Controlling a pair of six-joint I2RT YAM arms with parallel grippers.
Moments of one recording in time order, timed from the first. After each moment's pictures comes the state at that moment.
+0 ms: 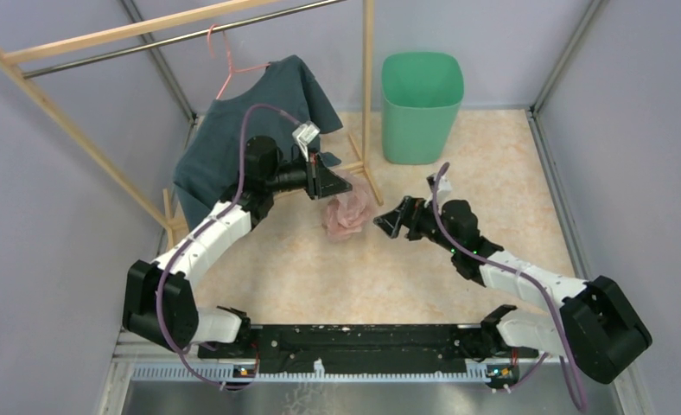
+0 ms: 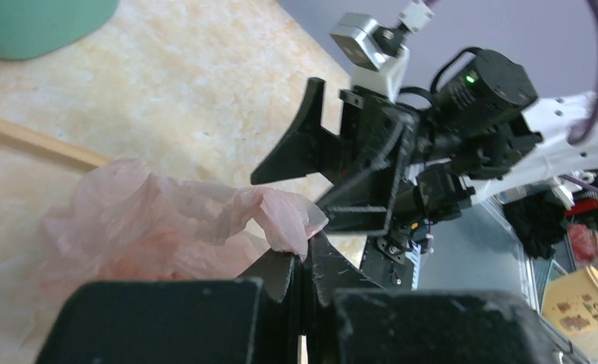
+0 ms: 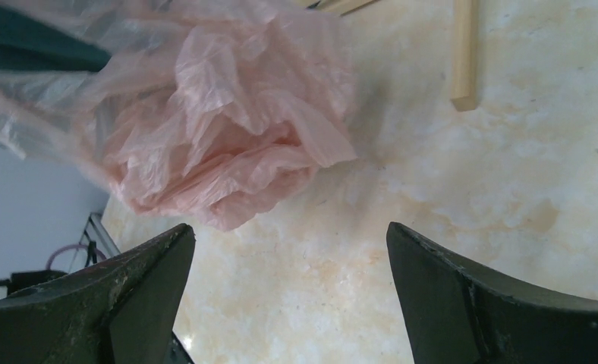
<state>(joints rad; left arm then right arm) -0.37 1.34 0.98 0.13 0.88 -0.47 0.61 1.15 0.45 0.42 -0.17 0.65</state>
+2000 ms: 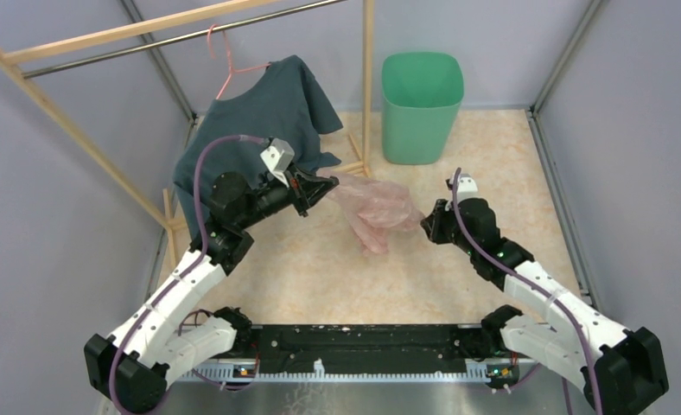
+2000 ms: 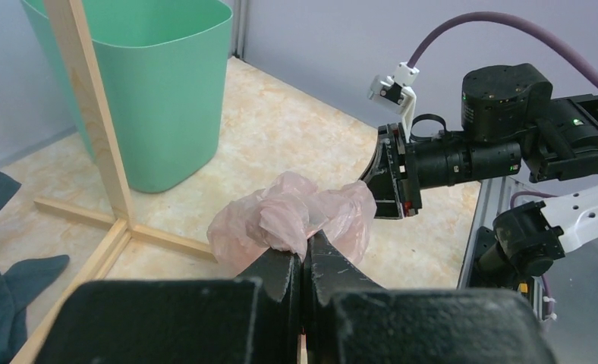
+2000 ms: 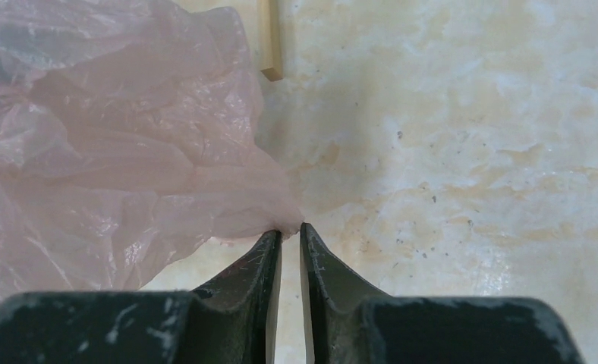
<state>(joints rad) -0.50 0.93 0.84 0.21 0.54 -0.26 0.52 0.88 0.53 -0.14 0.08 0.39</state>
